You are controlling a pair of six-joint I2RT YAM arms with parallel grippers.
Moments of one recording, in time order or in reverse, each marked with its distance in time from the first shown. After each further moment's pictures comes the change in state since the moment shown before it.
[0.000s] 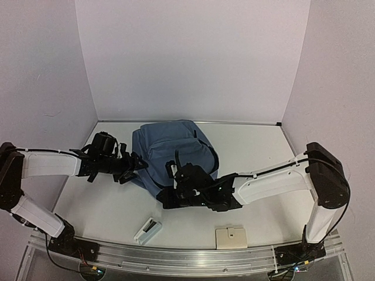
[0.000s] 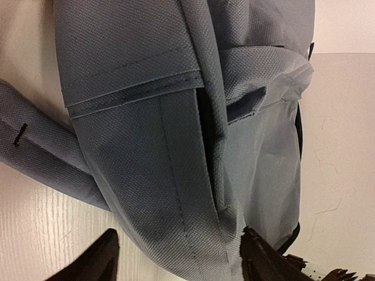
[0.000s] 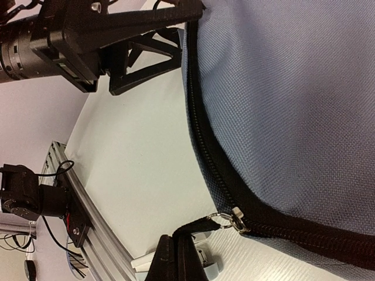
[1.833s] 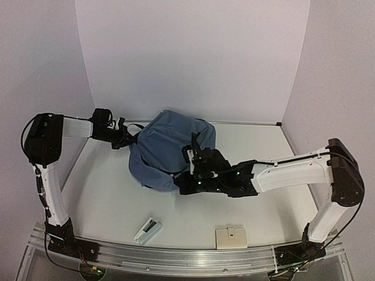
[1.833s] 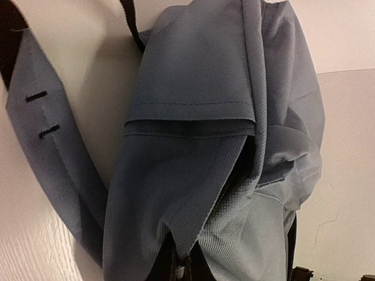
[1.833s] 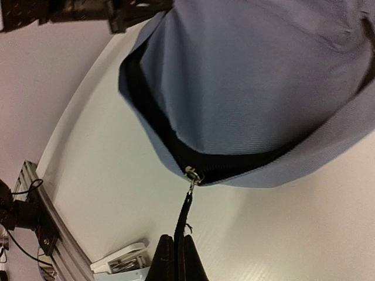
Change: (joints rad) left arm 0.375 0.599 0.628 -0.100 0.327 0.394; right arm -0.112 -0.170 -0.068 -0.122 0.058 -0.152
